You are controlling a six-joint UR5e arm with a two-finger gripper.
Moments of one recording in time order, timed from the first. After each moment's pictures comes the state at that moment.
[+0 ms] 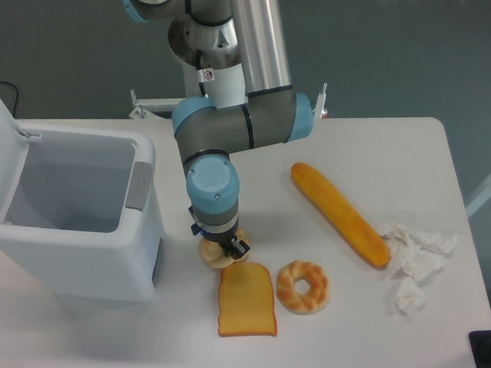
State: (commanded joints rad) arm 2.30 -2.04 -1.74 -1.00 1.62 1.03
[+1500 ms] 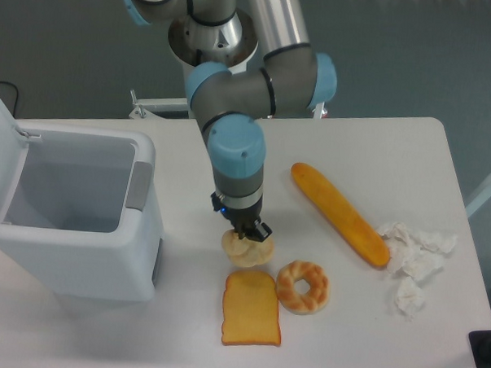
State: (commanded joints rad) arm 2.43 -1.84 -1.68 -1.12 1.58 1.21
